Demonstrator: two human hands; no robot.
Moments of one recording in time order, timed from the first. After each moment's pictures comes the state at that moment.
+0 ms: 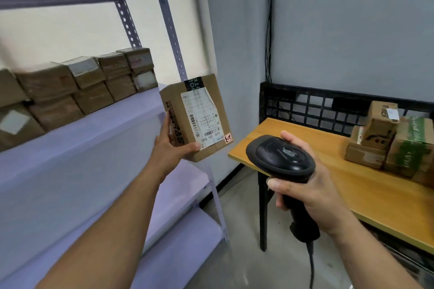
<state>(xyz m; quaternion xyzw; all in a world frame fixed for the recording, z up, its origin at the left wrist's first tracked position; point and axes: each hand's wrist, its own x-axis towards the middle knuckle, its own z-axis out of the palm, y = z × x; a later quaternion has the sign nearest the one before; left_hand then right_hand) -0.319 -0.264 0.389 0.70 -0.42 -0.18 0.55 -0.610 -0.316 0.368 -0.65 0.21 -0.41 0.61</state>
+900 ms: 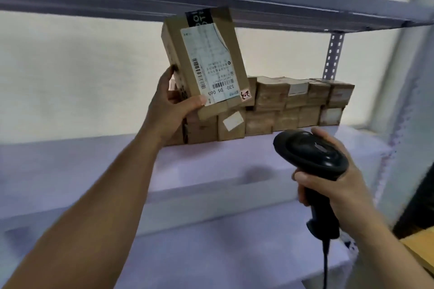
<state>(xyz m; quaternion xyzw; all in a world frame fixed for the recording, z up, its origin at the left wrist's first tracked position) -0.011 0.054 0.521 0.68 -0.29 0.09 0.66 -0.227 -0.162 0.446 -0.71 0.02 -0.34 0.62</state>
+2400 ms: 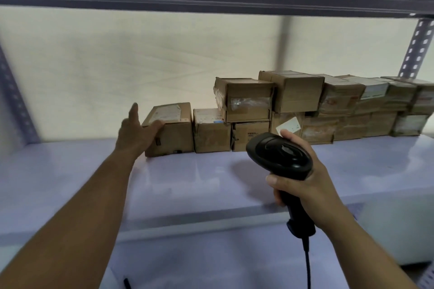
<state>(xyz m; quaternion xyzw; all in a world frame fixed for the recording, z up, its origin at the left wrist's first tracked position) 0.131 0.175 0.452 0.86 -0.04 0.13 0.49 -0.099 -0.101 0.431 -0.74 -0.04 -0.23 0.64</state>
